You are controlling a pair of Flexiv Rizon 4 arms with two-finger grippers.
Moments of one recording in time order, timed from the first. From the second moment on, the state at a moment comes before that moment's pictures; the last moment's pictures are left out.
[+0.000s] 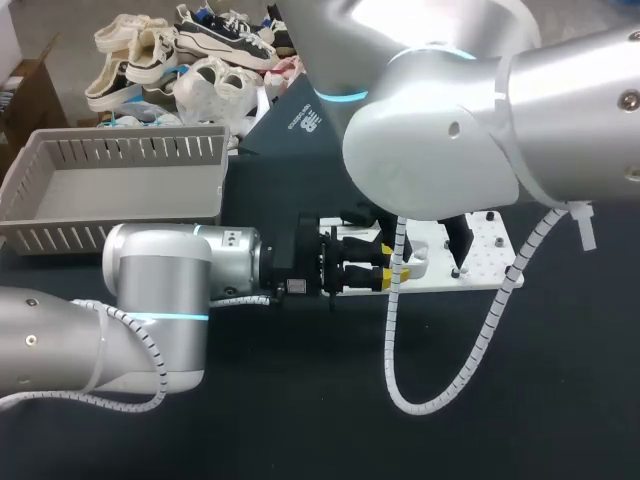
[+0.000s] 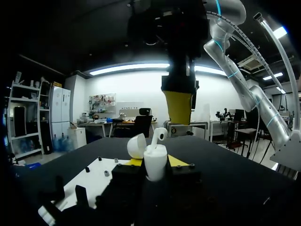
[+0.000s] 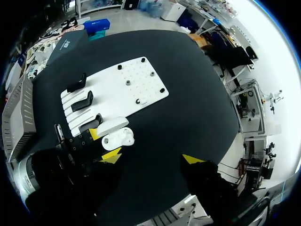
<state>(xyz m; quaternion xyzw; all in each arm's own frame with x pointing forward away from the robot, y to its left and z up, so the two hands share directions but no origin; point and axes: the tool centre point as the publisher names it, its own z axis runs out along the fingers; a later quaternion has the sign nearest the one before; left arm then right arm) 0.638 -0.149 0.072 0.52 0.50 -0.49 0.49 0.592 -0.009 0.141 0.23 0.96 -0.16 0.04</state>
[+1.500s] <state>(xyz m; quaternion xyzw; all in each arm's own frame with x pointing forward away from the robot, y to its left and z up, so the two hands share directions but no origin) 0.638 -0.149 0.072 0.52 0.50 -0.49 0.49 0.593 -0.035 0.122 0.15 0.99 -0.05 0.00</state>
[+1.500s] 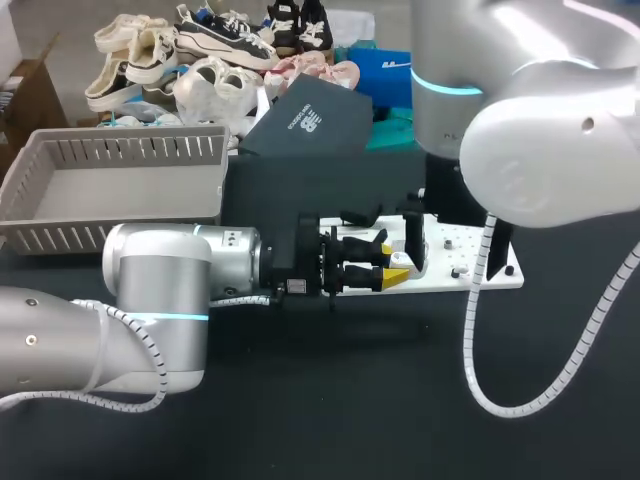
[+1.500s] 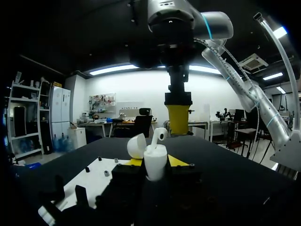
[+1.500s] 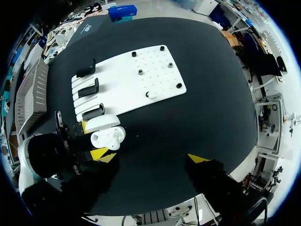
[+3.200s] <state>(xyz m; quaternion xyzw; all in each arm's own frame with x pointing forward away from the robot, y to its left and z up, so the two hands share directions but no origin) 0.638 -0.149 0.072 0.52 0.50 -0.49 0.49 0.615 -0.062 0.135 0.23 0.97 -0.03 0.05</state>
